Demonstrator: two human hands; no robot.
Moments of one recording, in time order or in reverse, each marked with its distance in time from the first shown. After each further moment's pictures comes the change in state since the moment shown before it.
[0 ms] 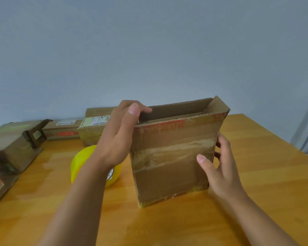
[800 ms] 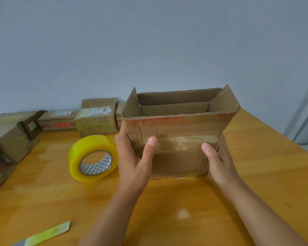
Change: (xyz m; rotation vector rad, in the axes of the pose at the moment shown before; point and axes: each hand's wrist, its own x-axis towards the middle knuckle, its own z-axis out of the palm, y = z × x) left_hand -0.067 -0.038 0.068 -0.202 0.337 -0.125; right_hand -0.005 0.004 -0.005 0.096 -0.077 0.208
